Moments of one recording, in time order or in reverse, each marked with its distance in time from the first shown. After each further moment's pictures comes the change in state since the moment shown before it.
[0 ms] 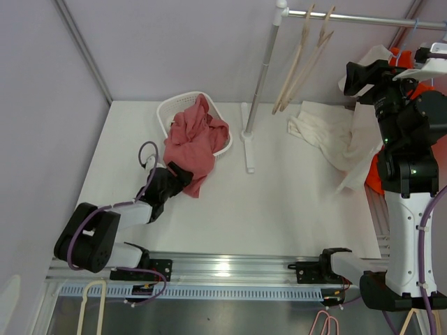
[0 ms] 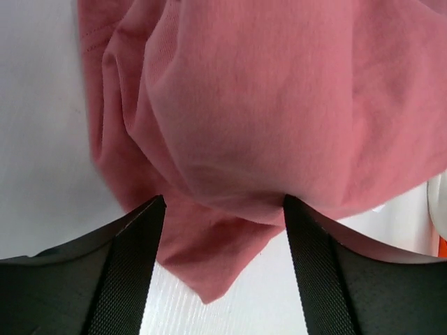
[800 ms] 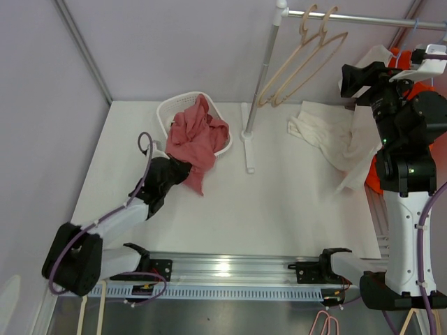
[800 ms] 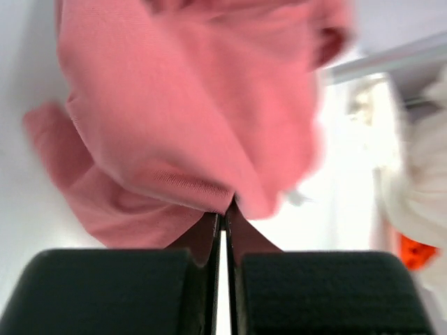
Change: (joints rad) left arm -0.071 -0.117 0.158 -0.200 -0.053 0.020; right arm -0.002 -0.003 -0.023 0.006 -0.039 0.020
